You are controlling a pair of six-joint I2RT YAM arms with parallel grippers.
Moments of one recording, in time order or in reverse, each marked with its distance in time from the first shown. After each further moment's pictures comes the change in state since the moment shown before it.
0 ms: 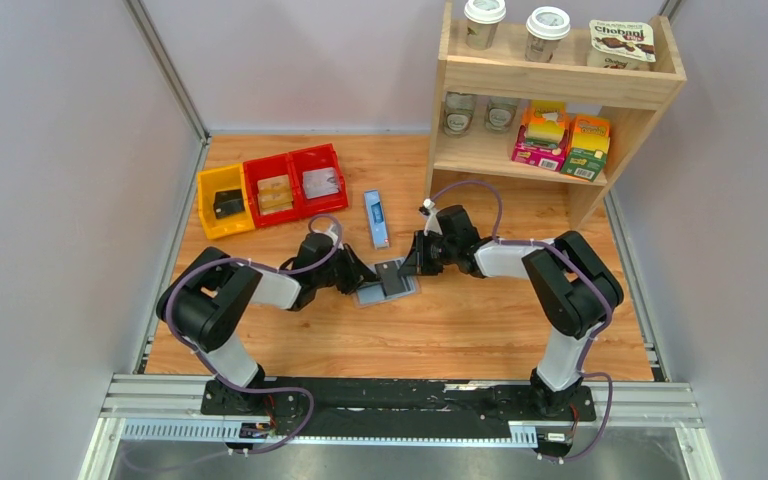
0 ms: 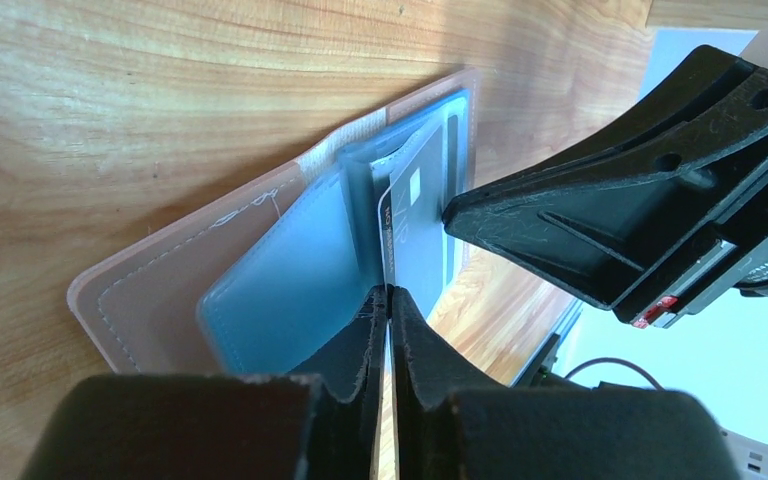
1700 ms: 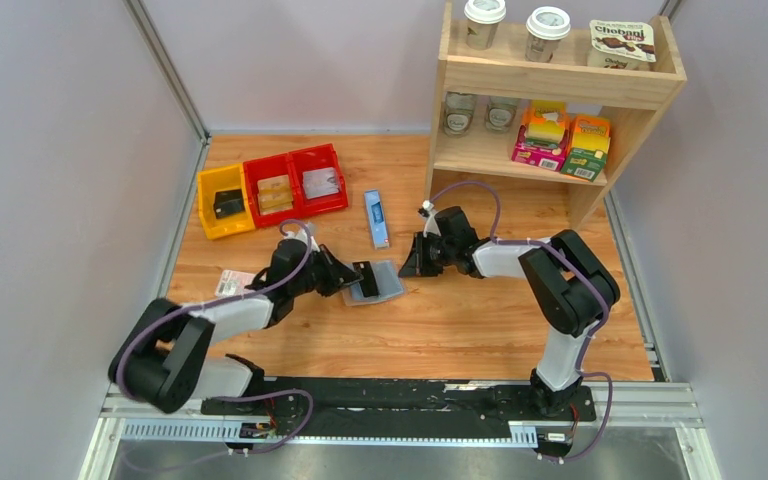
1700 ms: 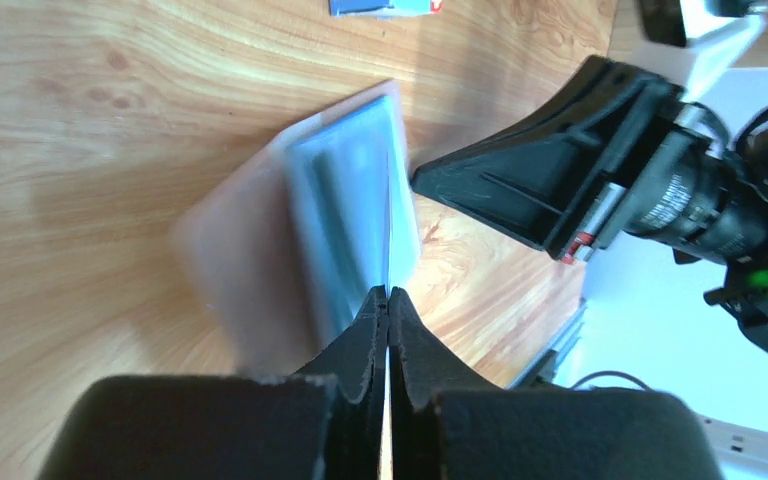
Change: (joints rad) left arm 0.075 -0.280 -0.137 -0.081 -0.033 0.017; right arm 0.000 0.016 0.006 0.023 -0.018 0.013
